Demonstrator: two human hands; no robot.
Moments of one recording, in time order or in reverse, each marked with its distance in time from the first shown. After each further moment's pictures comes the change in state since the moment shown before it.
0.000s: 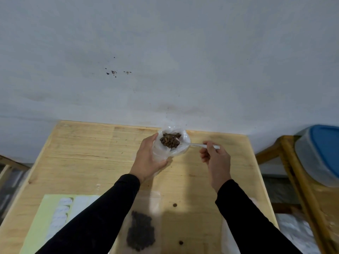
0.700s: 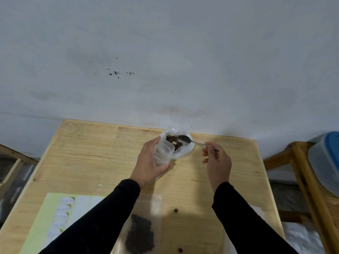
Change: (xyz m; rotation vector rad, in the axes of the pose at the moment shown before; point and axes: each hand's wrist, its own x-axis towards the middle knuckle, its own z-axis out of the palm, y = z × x) left_hand -0.002 0.000 0.002 0.005 0.025 -0.020; right_hand 0.028 0.028 0.000 -0.279 0.051 -0.208
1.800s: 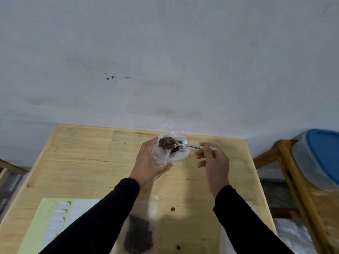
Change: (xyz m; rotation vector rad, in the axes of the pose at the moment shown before) left_hand 0.003 -0.001 0.003 -0.015 -0.030 0.017; right_hand -0.030 -0.045 -0.011 0.182 -0.073 0.053
